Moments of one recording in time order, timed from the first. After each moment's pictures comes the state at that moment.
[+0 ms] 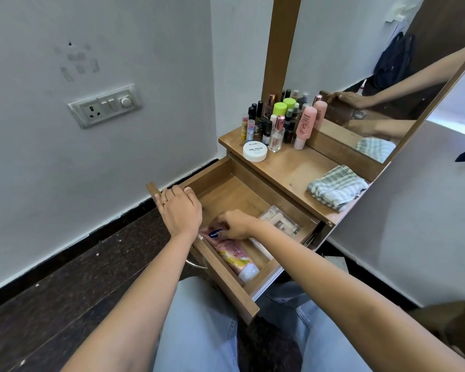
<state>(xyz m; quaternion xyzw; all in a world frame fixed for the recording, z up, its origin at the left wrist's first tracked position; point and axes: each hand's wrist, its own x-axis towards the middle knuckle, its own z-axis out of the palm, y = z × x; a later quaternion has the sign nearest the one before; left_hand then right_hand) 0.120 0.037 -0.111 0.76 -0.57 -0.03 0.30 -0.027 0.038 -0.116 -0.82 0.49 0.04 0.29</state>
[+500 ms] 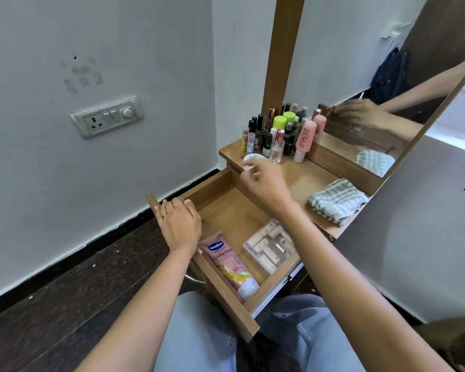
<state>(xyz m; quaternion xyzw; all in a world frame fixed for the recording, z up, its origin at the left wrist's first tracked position) 0.122 0.036 -0.116 0.76 -0.57 -0.03 0.30 -0.071 0.024 -0.011 -0.69 0.60 -0.37 0.17</state>
